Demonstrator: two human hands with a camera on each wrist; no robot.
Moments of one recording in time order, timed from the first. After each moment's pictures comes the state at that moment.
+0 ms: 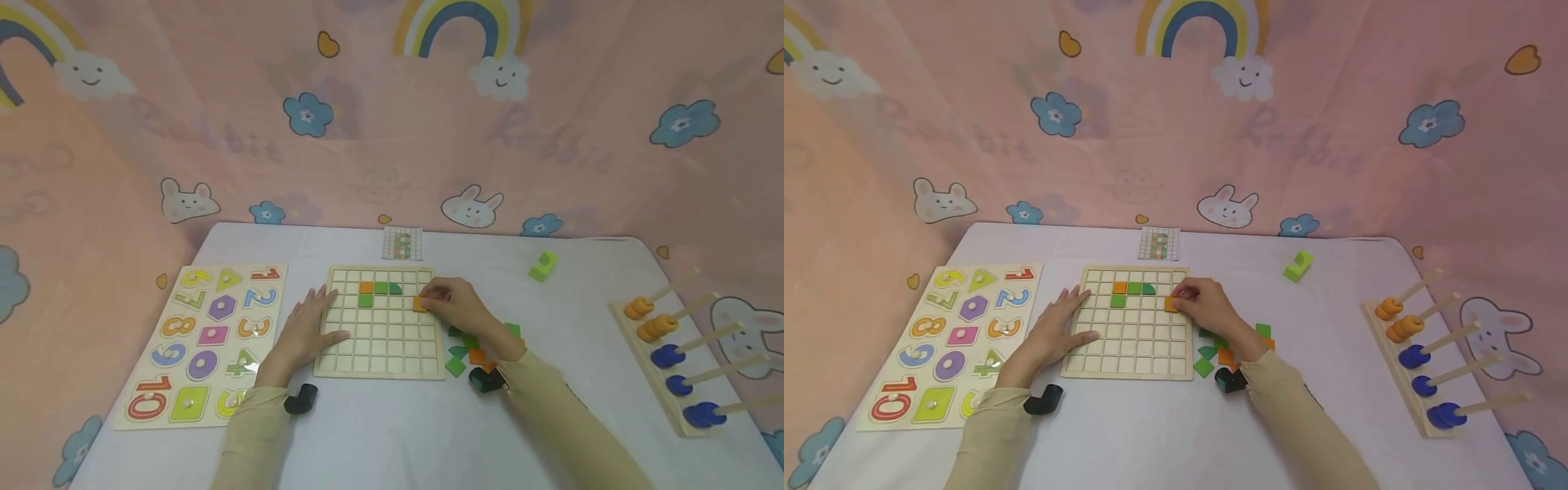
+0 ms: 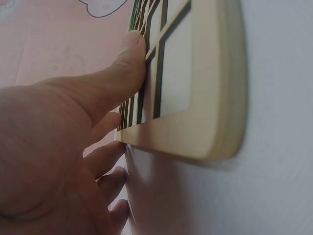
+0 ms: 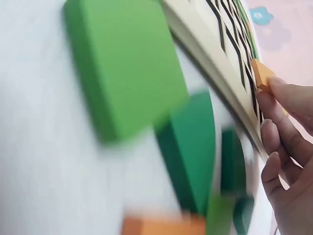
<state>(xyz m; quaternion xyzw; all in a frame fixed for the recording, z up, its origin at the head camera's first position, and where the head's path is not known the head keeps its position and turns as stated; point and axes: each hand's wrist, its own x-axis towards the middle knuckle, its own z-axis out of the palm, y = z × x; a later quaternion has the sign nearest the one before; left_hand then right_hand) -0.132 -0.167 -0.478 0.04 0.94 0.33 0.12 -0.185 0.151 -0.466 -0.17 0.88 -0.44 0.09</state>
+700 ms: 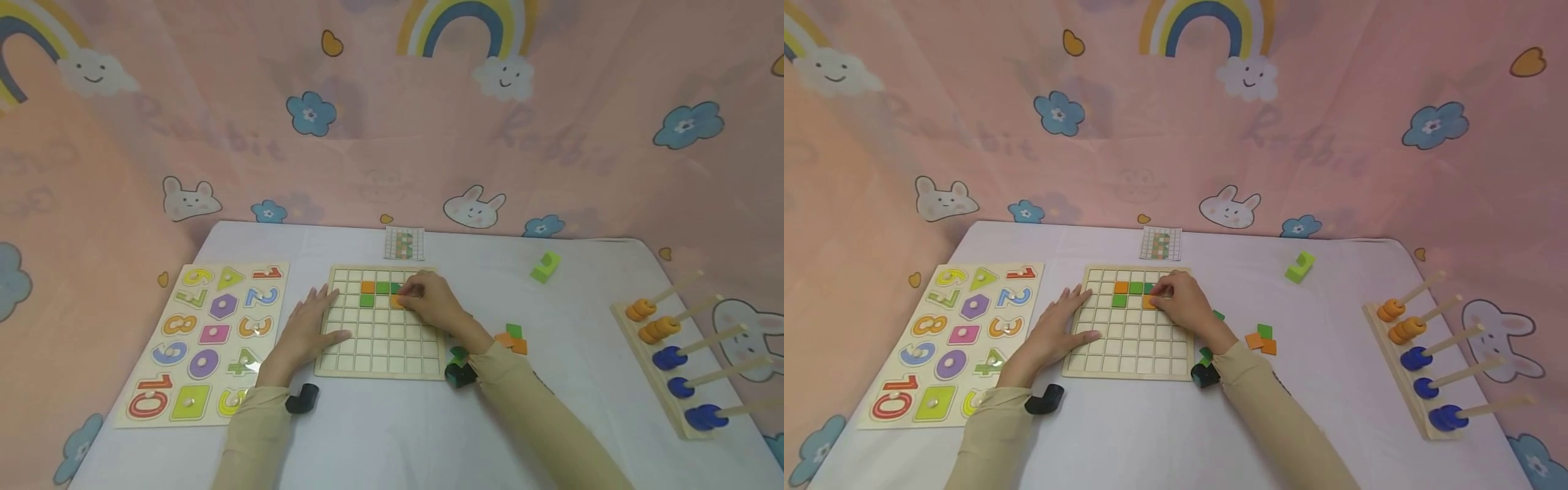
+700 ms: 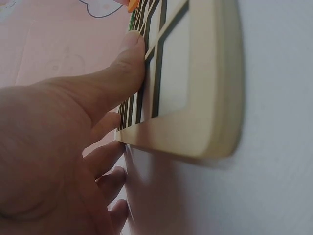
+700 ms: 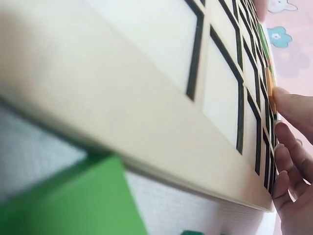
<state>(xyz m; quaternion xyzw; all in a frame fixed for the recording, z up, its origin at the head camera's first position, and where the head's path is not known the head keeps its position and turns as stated) -0.133 -0.168 -0.481 0.03 0.94 0.33 0.12 -0.195 0.103 -0.471 -0.16 0.90 -0.40 0.07</state>
